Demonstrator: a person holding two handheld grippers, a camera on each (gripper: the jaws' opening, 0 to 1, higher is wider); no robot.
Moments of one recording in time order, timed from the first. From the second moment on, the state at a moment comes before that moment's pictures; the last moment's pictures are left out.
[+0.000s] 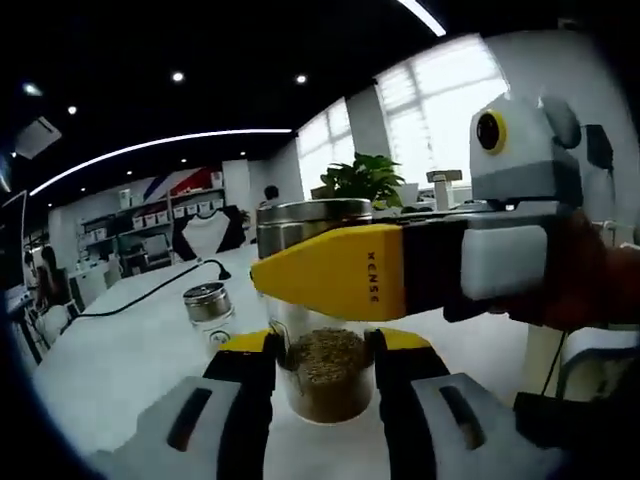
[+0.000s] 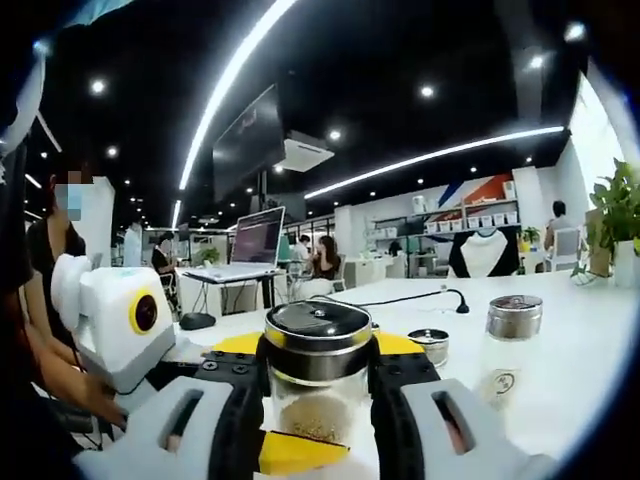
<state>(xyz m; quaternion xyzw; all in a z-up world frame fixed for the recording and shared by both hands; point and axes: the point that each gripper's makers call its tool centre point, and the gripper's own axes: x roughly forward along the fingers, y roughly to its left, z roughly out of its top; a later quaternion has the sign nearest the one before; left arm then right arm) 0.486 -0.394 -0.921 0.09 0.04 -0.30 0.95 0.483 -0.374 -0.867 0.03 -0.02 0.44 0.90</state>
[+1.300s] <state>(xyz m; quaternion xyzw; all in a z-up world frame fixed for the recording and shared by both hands) 0.479 -0.418 -0.922 0.06 0.04 -0.41 0.91 0.471 -0.393 -0.866 0.02 0.00 0.53 0.85</state>
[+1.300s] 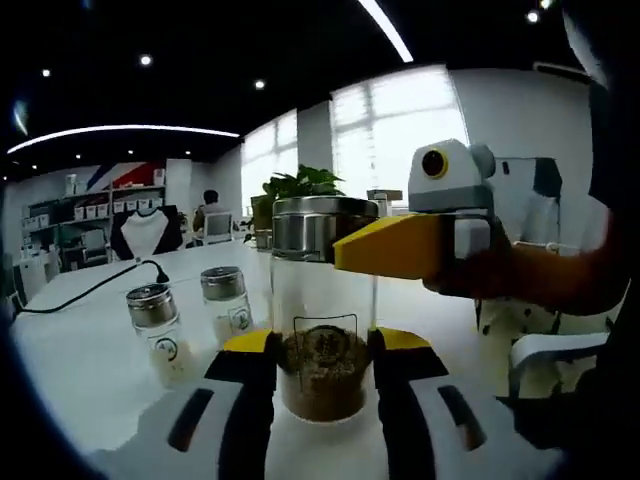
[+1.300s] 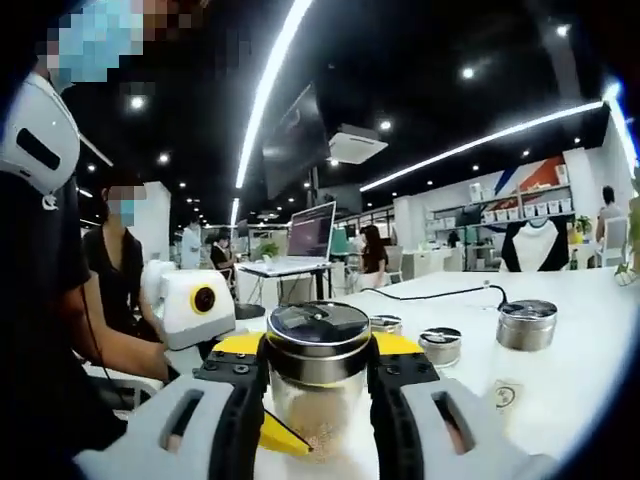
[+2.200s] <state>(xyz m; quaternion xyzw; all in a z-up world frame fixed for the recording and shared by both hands) 0.494 -0.397 -0.917 0.03 0.01 -0.29 0.96 0.493 -0.382 -0.871 -0.01 0.02 0.42 0.91</state>
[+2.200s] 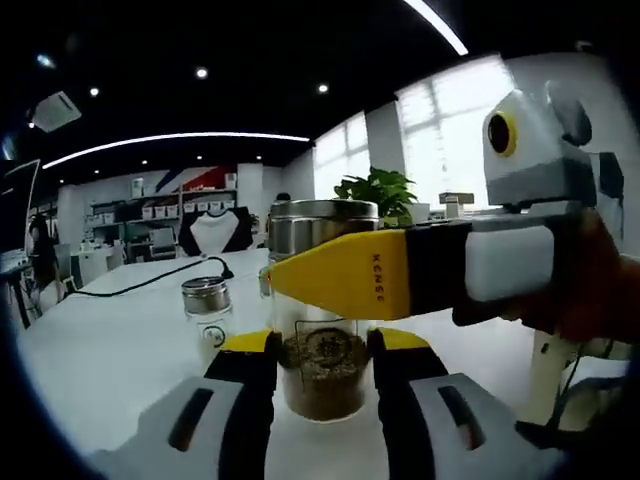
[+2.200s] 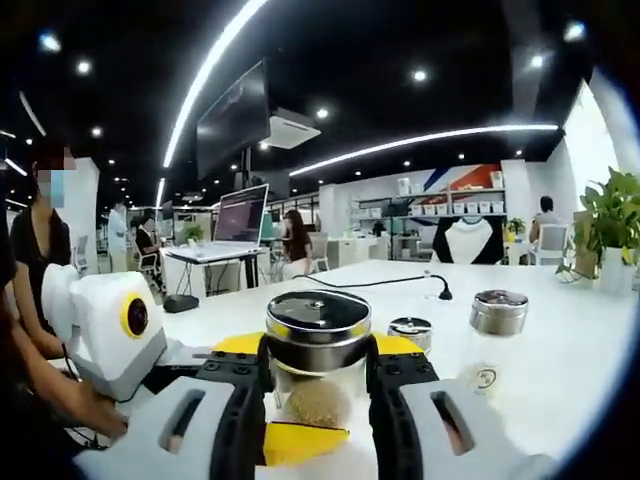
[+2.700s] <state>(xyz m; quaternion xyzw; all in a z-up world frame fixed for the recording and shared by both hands) 0.480 -0.413 -0.923 -0.03 0.06 -0.43 0.90 0.478 -0.387 -0.863 0.06 0.02 0.52 0.85</state>
